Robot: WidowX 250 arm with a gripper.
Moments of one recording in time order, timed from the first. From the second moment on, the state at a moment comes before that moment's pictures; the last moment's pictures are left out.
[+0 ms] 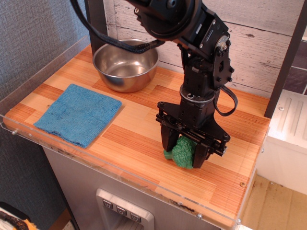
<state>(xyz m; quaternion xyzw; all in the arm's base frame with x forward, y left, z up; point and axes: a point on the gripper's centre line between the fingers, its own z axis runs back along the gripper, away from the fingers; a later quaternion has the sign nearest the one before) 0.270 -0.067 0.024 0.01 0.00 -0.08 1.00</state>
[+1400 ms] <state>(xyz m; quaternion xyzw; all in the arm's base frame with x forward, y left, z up) 0.358 0.080 0.121 0.01 -0.07 0.06 1.00</state>
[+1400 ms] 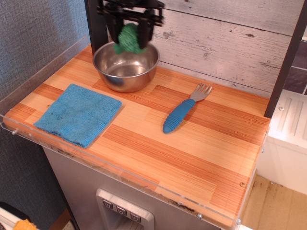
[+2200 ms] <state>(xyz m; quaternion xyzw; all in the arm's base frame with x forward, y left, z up) 0.382 0.099 0.057 0.02 -0.02 0.07 1.00</state>
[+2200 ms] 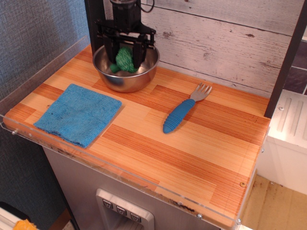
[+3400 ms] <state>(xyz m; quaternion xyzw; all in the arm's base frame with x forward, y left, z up) 0.319 -0.007 0.117 -0.01 -0.03 0.03 1.00</state>
